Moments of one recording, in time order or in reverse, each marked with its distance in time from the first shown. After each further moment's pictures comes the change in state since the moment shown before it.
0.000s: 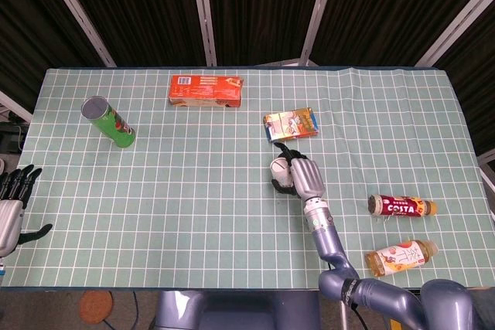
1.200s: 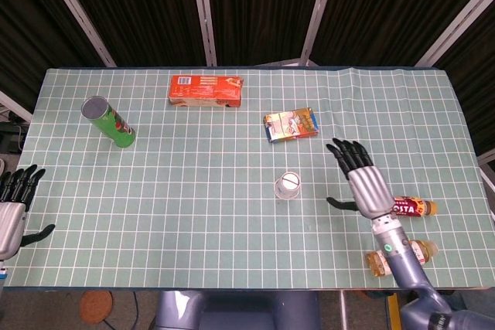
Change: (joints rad) left arm 0.013 -0.025 0.008 0.024 0.066 0.061 0.001; right arm -0.222 0.562 -0.188 -0.399 -0.302 0.232 -0.017
